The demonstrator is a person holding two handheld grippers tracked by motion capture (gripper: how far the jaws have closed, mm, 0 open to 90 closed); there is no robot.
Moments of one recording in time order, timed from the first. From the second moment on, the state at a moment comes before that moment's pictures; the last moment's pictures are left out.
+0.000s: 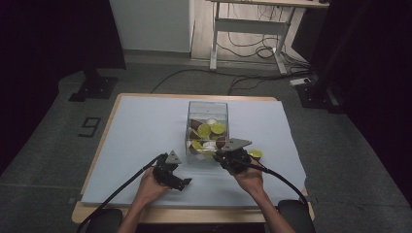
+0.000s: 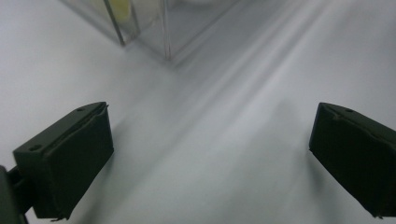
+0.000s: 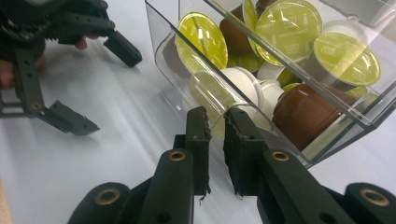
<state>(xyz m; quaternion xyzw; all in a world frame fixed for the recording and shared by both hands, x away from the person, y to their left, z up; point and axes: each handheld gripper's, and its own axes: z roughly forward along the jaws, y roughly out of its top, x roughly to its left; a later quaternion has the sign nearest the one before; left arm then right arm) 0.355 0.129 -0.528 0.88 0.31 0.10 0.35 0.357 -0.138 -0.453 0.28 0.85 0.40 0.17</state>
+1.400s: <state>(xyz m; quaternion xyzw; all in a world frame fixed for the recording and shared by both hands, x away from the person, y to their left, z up) 0.353 0.127 -0.529 0.88 0.31 0.11 0.34 0.381 -0.132 -0.456 0.30 0.84 0.40 0.20</state>
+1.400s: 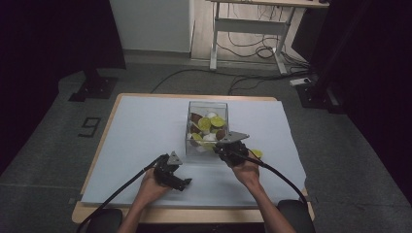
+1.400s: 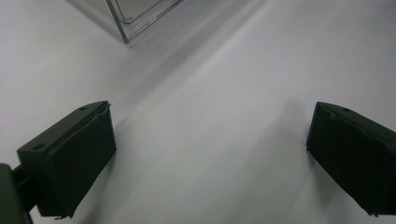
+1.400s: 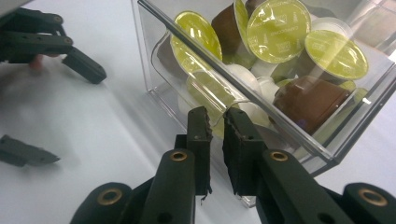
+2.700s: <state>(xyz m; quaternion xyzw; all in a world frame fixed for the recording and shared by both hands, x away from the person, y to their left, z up) 0.353 0.127 -0.529 0.88 0.31 0.11 0.34 0.394 -0.127 -0.464 0.33 0.83 0.40 0.21</state>
